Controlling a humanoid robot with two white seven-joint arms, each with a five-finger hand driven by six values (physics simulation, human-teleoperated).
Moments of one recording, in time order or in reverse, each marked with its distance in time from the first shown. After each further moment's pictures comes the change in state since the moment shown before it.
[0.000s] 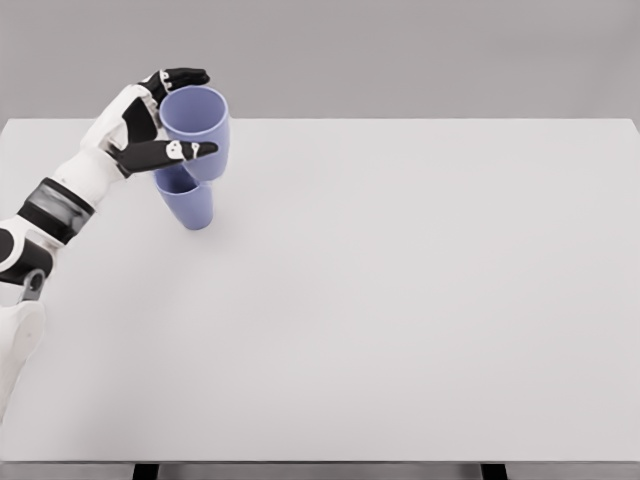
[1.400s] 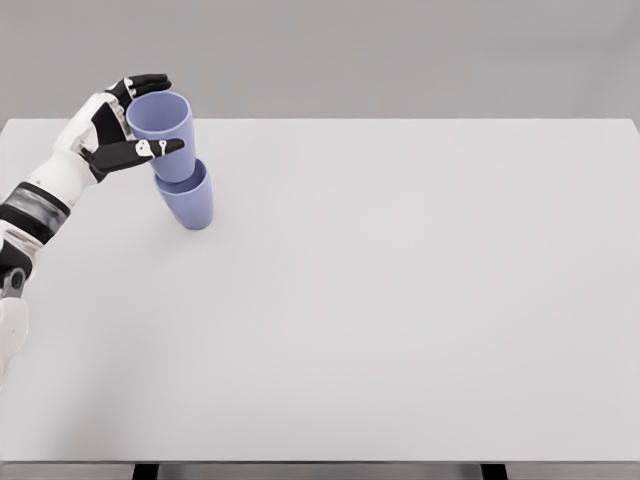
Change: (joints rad) left arm 0.008 0.002 0.070 0.104 -0.002 0.027 0.001; right arm 0.000 0.000 0.000 0.000 0.000 0.000 0.000
